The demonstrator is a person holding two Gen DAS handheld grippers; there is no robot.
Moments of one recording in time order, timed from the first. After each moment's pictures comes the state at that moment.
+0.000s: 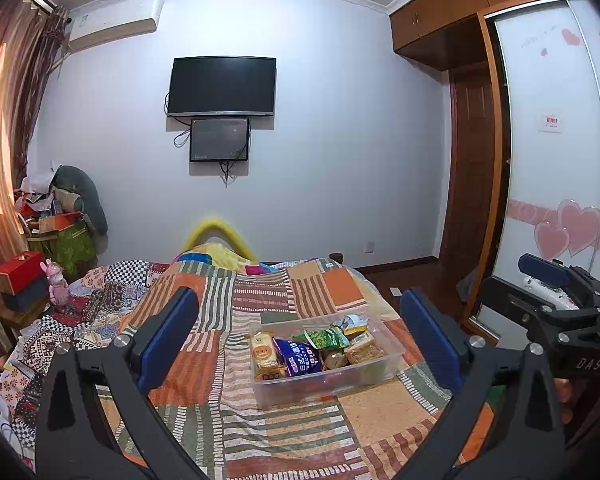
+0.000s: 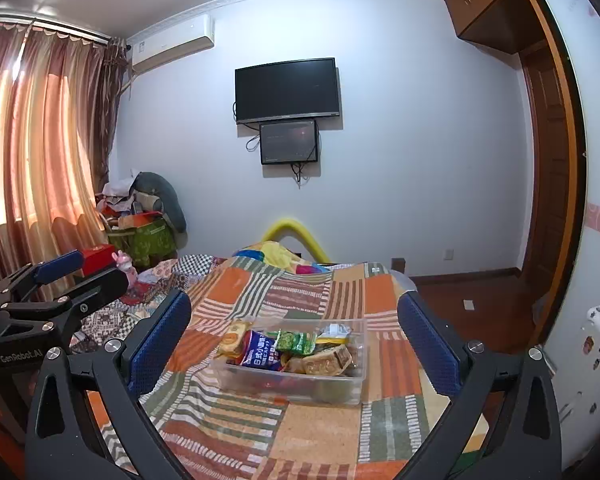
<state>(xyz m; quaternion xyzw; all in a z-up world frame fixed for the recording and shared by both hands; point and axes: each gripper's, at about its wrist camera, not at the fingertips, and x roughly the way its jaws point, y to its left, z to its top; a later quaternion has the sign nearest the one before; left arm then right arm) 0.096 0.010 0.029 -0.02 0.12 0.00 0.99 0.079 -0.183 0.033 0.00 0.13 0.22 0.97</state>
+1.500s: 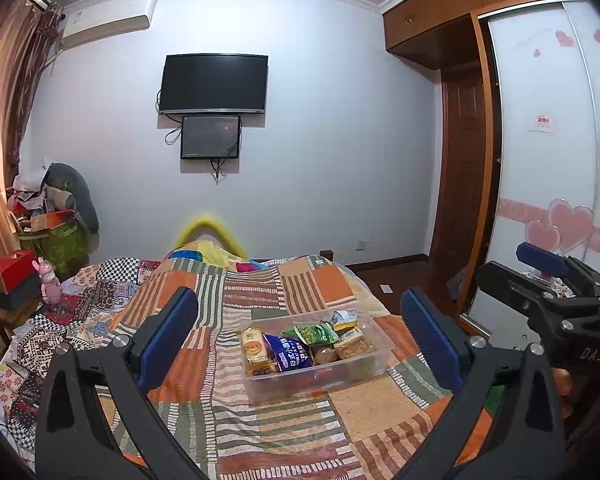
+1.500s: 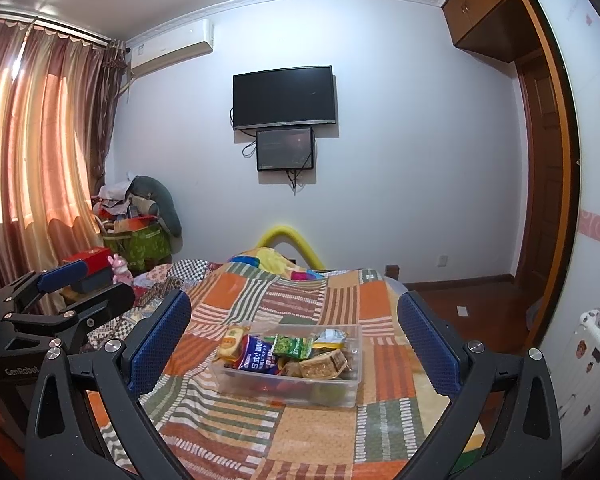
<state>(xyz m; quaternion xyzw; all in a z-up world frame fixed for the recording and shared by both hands) 0.089 0.007 0.031 -0.02 0.12 -0.02 0.99 0.067 -0.189 0.038 0.00 0.12 0.21 0.97</state>
